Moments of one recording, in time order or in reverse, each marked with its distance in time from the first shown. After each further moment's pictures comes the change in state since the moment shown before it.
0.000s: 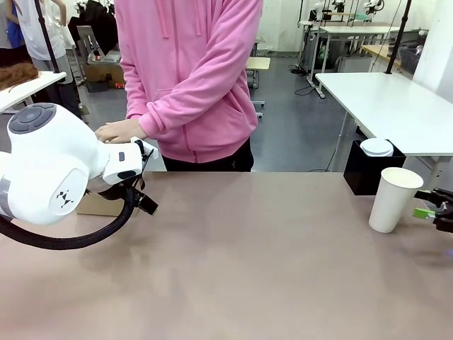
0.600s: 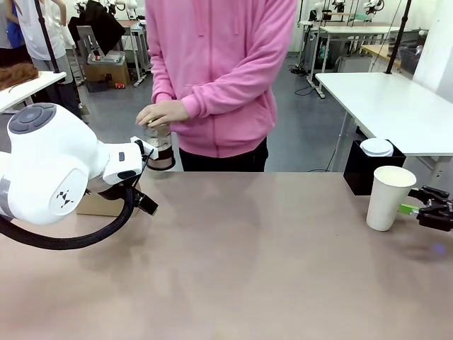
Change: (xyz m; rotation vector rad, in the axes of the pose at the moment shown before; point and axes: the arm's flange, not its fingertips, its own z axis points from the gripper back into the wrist) left arm 0.000 0.000 0.000 0.000 0.000 0.000; right arm -0.004 -0.004 -0.028 -0.051 -0.015 0.001
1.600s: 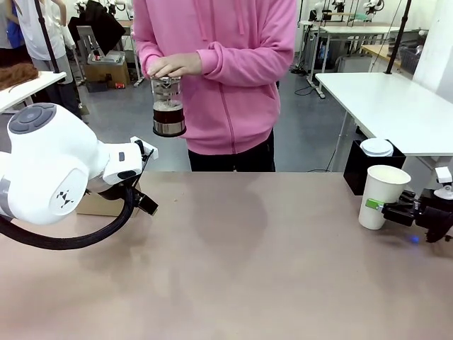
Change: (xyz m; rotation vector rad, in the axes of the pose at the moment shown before) left arm 0.000 0.000 0.000 0.000 0.000 0.000; right arm -0.026 -0.011 -0.054 -0.020 -0.007 -0.045
